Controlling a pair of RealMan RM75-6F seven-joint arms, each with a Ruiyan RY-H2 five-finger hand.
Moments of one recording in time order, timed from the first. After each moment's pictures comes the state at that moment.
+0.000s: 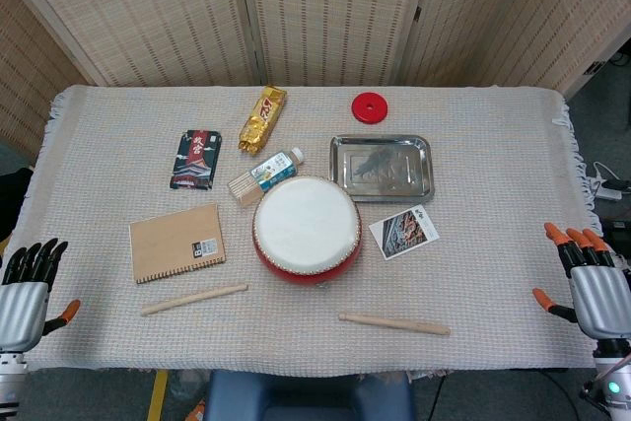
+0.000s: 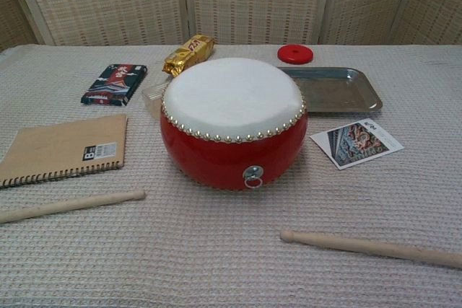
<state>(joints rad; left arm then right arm) -0.10 -1.17 -0.06 -1.59 1.44 1.47 0.20 0.07 -1.08 0.06 -1.64 -1.49 1.47 -0.03</state>
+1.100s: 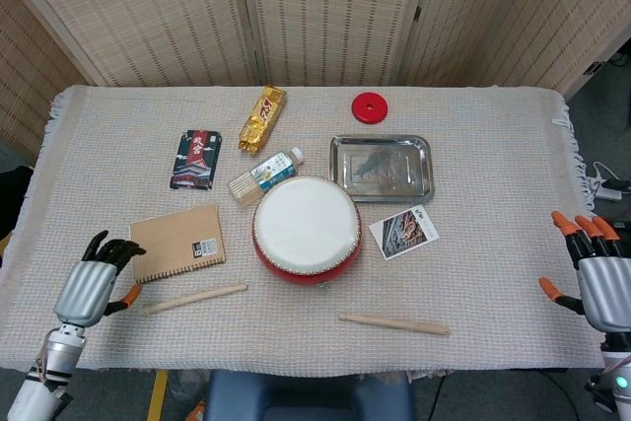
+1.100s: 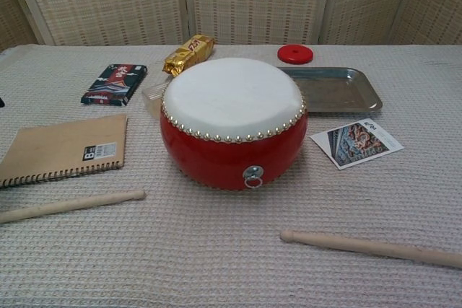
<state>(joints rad) -0.26 -1.25 -0.07 -1.62 1.49 1.27 0.14 0.08 -1.05 0.09 -1.65 -1.51 1.50 -0.04</state>
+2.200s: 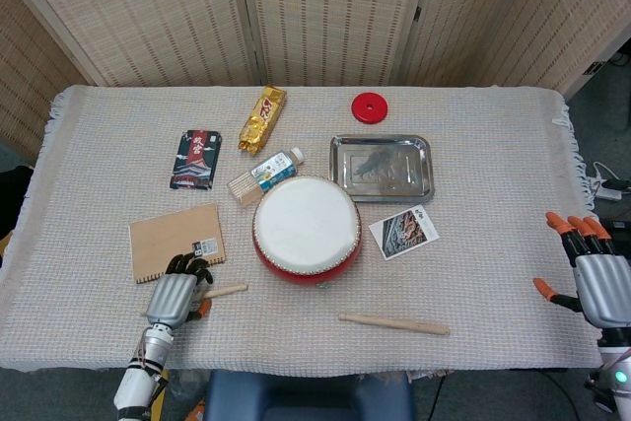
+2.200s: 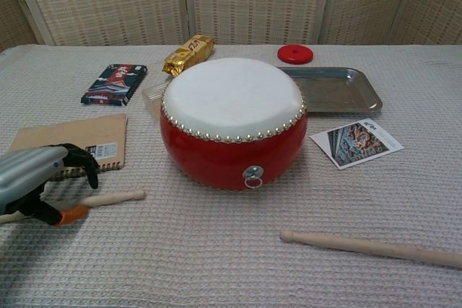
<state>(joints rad) -0.36 -1.65 -0.08 -1.56 1.14 1.18 0.53 0.10 -1.05 0.08 -1.62 -1.50 1.46 0.07</state>
